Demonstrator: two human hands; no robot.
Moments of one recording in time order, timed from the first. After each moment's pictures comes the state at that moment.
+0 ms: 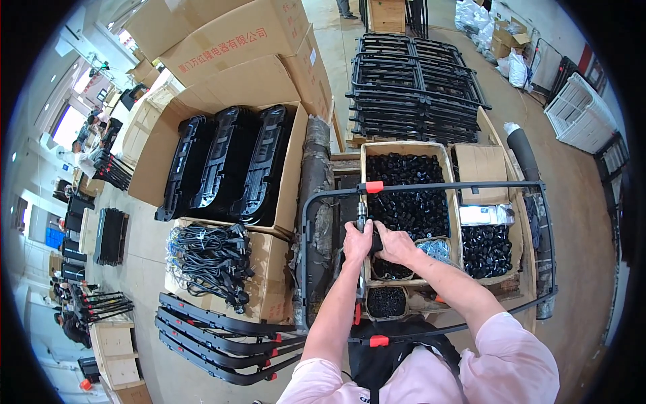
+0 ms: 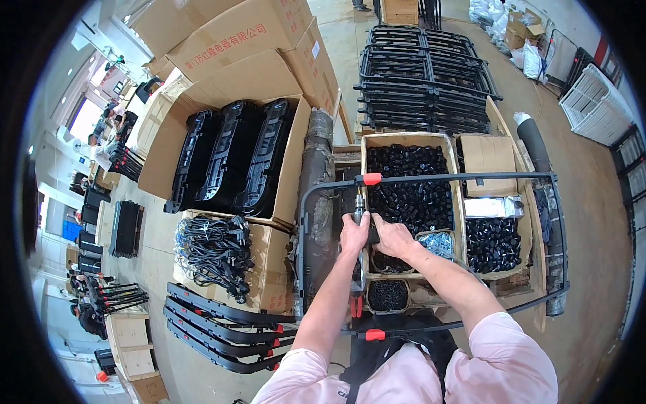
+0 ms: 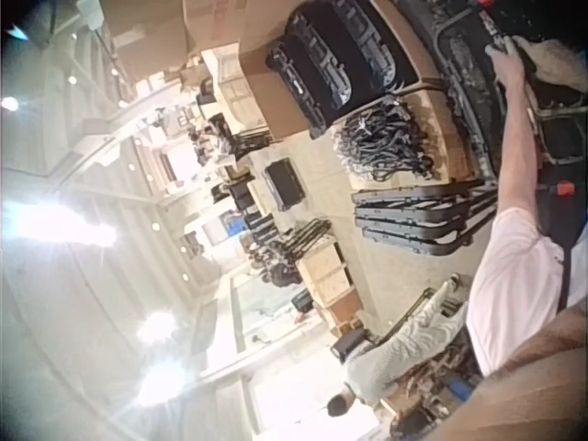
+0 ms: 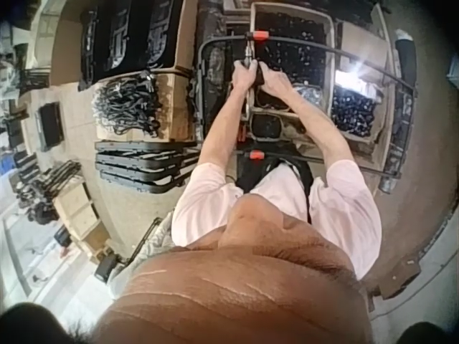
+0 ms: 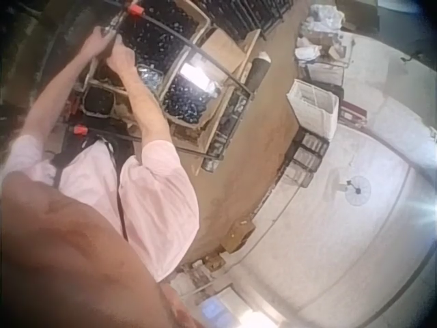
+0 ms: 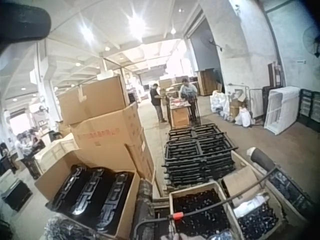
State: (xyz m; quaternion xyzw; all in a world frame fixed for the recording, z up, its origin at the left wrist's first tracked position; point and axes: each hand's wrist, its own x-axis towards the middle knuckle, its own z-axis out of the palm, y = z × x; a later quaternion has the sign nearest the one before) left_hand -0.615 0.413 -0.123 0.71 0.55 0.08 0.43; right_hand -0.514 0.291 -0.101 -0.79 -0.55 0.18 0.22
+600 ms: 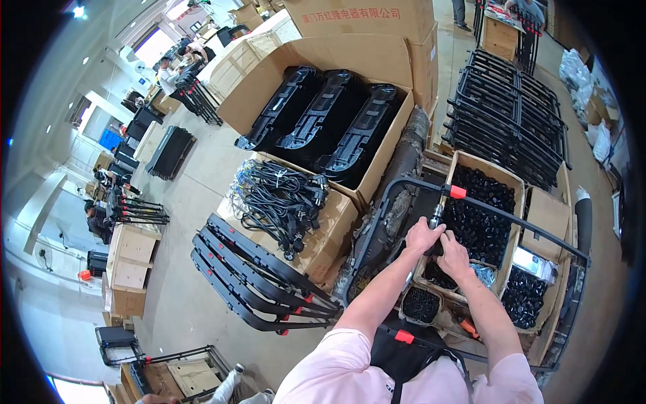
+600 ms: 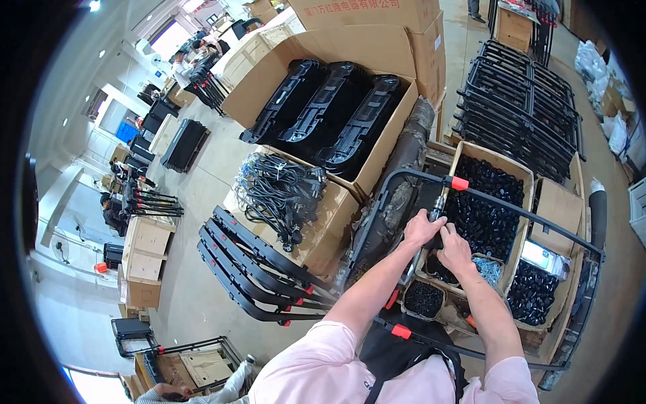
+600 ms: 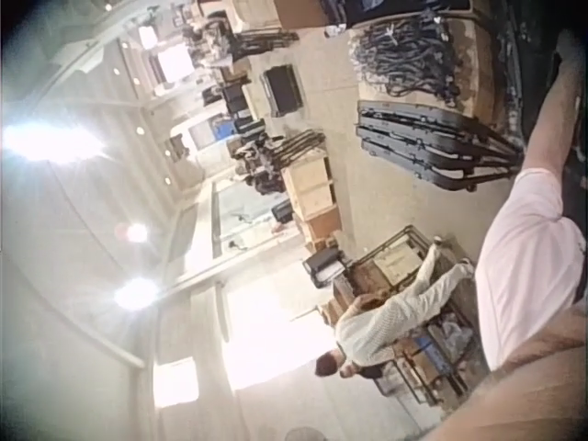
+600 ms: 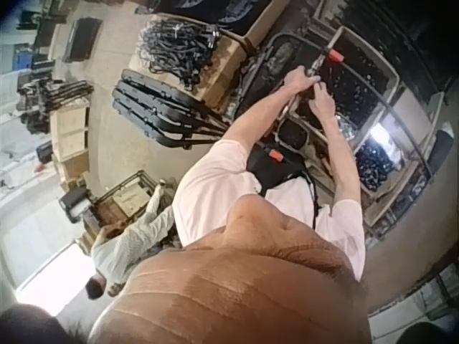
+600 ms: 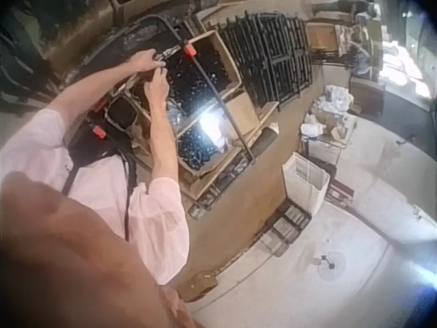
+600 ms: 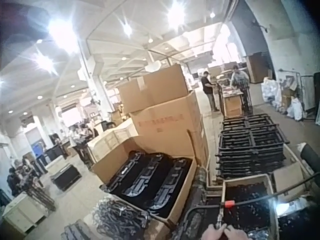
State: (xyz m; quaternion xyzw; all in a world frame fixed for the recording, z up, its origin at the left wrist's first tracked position) left_hand -0.631 0.417 -0.099 0.73 0.54 0.03 0.42; right_hand -0.534 0.285 -0.095 -0.76 -0.59 0.16 0.22
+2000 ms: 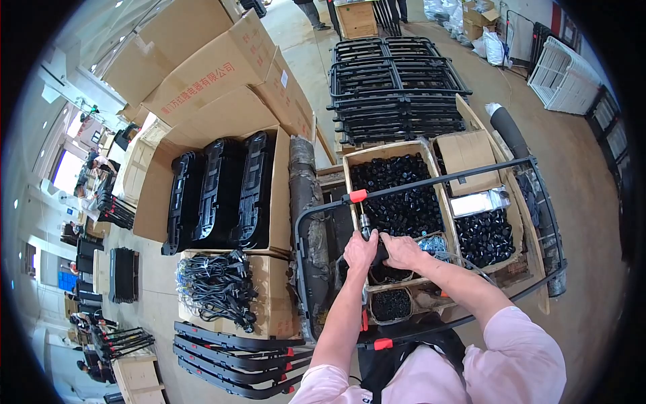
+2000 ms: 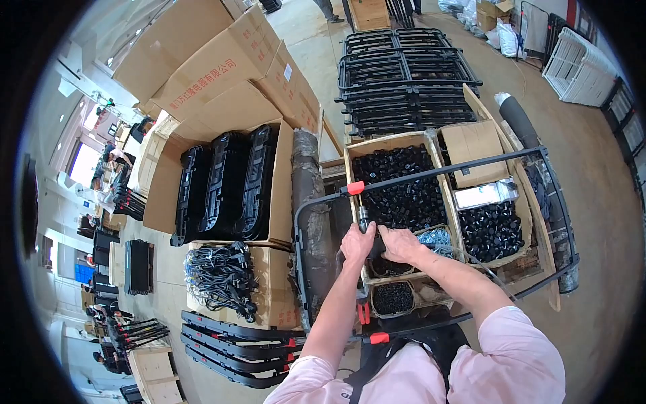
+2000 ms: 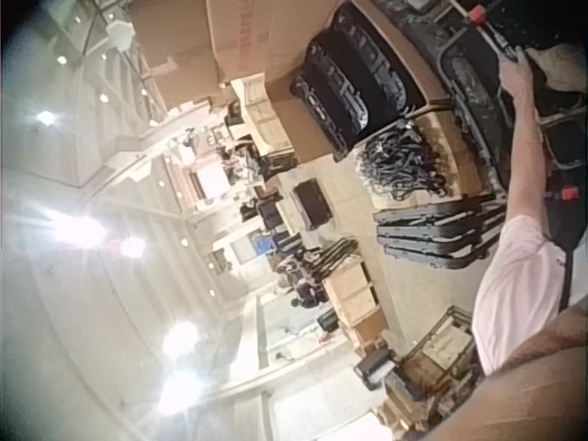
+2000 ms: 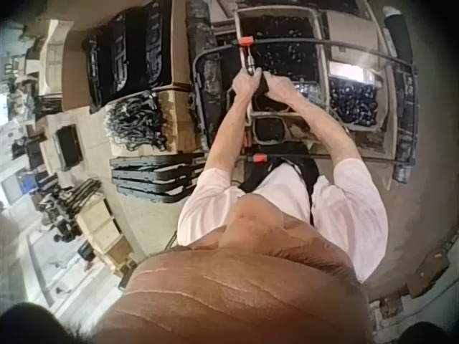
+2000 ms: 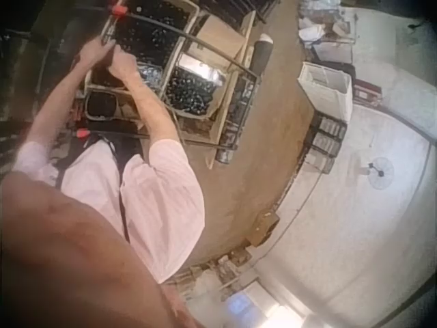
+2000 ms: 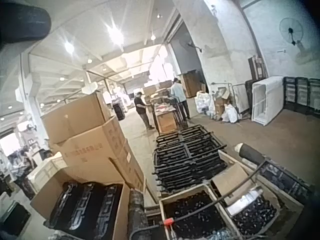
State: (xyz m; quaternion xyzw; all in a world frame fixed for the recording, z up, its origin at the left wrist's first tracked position) left_hand -0.596 0.384 -0.107 0.82 0.48 0.04 0.30; right_hand -0.496 0.246 -0.096 -0.79 -0.55 0.19 0.18
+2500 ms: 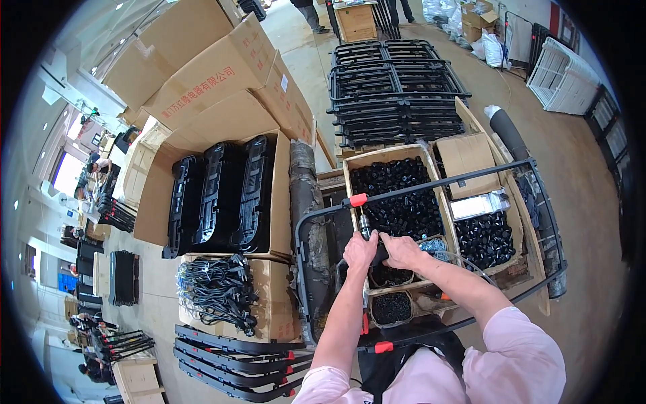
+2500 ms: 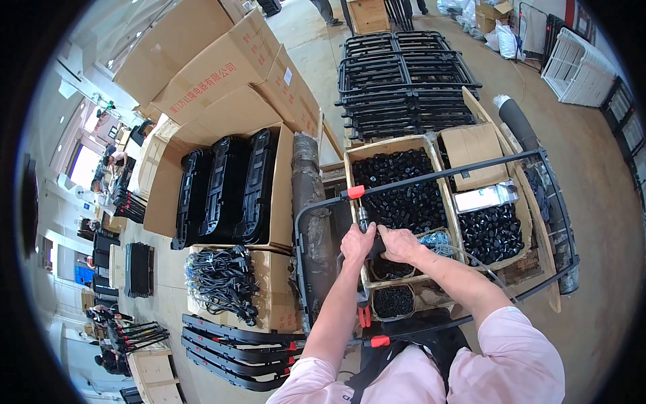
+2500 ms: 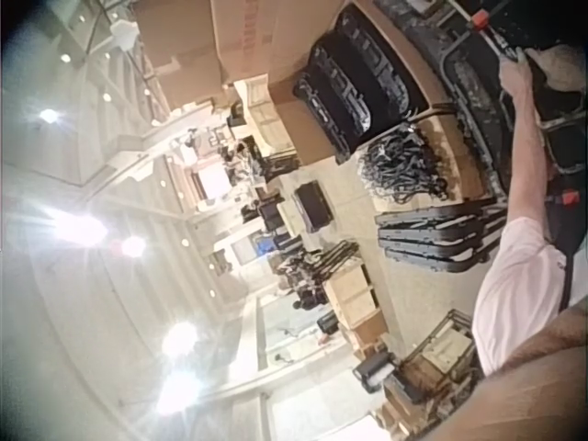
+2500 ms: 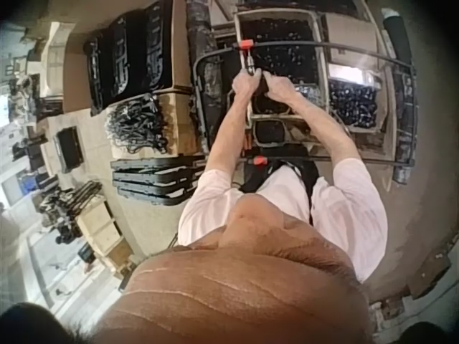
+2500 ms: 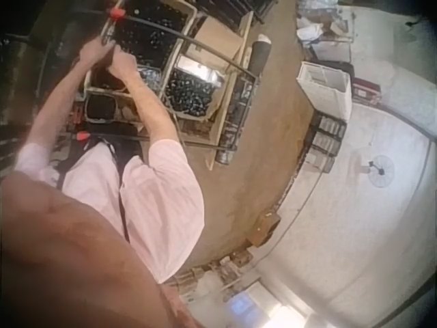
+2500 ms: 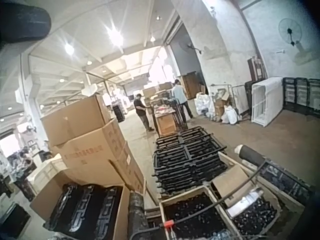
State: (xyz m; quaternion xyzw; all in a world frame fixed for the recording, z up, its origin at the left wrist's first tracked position) left_hand -0.586 0.392 -0.099 0.83 0.48 0.00 0.29; right_hand -0.491 0.252 -0.095 -0.79 -0.56 0.18 0.19
